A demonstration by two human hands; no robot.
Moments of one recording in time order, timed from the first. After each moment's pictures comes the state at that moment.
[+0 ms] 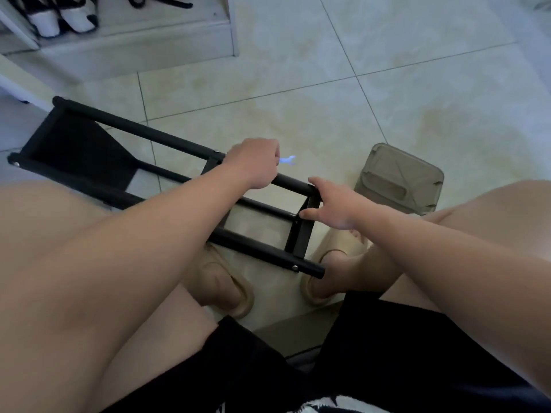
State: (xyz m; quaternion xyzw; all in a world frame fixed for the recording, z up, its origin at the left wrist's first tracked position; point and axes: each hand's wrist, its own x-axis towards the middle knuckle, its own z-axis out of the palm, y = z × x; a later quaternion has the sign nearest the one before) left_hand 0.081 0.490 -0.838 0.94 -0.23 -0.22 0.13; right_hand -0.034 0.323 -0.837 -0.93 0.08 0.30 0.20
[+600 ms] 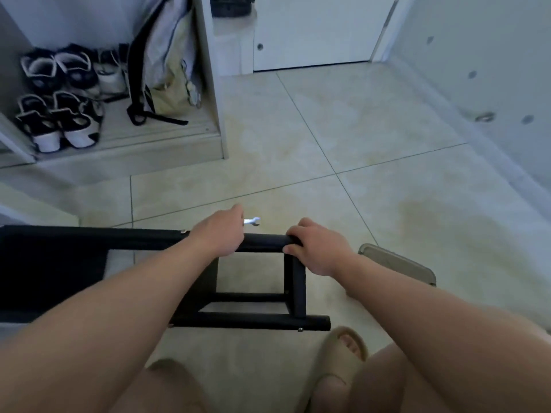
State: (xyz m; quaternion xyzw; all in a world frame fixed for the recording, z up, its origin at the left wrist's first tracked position) left_hand 0.200 0.484 -0.839 0.95 -0.19 -0.21 0.12; right_hand 0.099 0.282 -0.819 -0.97 0.03 0.19 0.16
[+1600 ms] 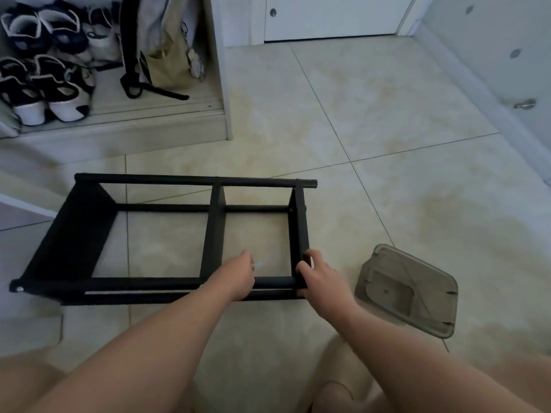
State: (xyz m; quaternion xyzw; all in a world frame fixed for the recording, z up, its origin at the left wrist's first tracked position) left_hand 0.154 0.474 -0.955 0.90 -0.10 -0.37 0.19; right_hand 0.063 0.274 -0.960 -0.98 0.02 0.19 0.10
